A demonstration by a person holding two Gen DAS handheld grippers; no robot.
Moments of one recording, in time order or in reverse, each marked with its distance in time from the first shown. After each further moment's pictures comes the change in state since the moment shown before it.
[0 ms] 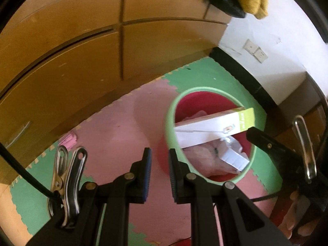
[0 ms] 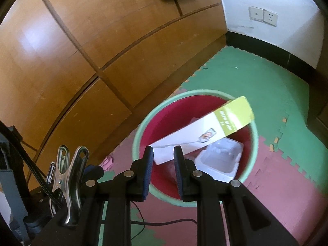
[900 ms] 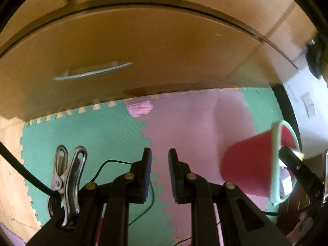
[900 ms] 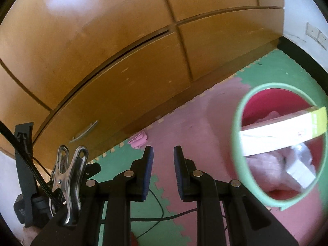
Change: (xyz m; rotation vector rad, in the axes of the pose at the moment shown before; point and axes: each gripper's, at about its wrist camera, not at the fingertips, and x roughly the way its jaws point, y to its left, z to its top) left arm 0.002 0.229 -0.054 -0.454 0.067 0.171; right arm 0.081 0.158 -0.041 -0.230 0.142 0.102
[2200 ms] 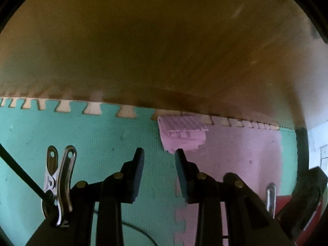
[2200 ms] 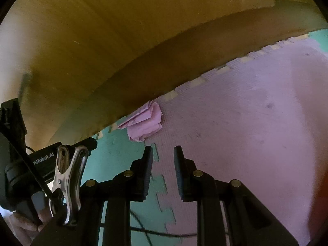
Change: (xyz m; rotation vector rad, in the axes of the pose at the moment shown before) left arm 0.232 0.099 0.053 -0.247 -0.037 -0.027; right arm 0.312 0.017 -0.030 -0.082 0.194 0.222
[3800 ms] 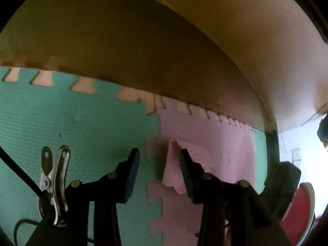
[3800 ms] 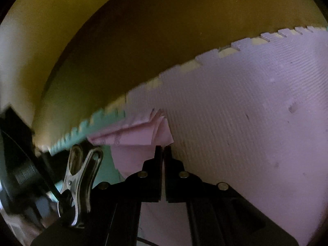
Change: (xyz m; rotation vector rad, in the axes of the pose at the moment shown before) left arm 0.033 0.012 -0.025 -0.051 0.026 -0.291; right arm 0.050 -0.020 0.003 -0.116 0.100 -0.008
